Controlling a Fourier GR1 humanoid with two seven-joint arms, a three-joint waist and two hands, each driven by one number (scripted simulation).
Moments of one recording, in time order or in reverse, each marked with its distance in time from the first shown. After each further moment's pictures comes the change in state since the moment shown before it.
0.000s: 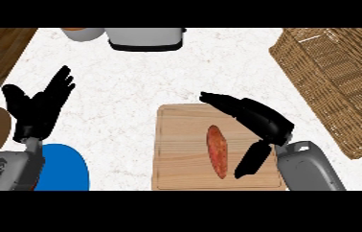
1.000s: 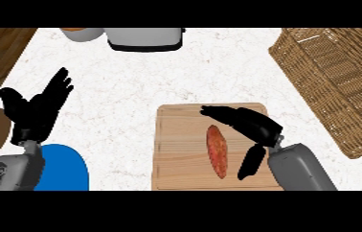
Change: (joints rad) left arm 0.022 -0.075 0.099 -0.030 -0.097 -0.078 0.023; right arm 0.026 0.016 0.006 0.189 0.203 0.015 -0.207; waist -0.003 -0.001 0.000
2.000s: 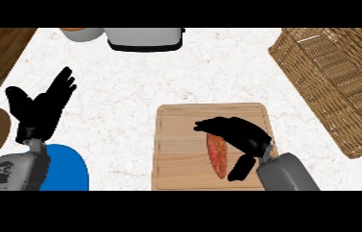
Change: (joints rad) left arm -0.015 -0.070 0.059 -0.003 -0.080 -0.046 0.016; right arm 0.054 0.058 0.042 0.037 0.201 -0.083 -0.080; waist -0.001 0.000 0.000
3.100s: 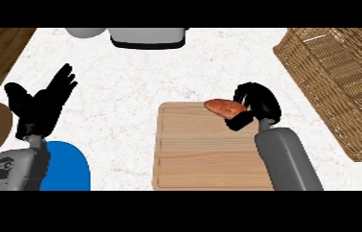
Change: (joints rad) left arm -0.028 -0.010 0.026 0.019 -0.014 -0.031 -0.003; right arm -0.186 0.134 -0.345 0.225 0.118 -0.405 0.622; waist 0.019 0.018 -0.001
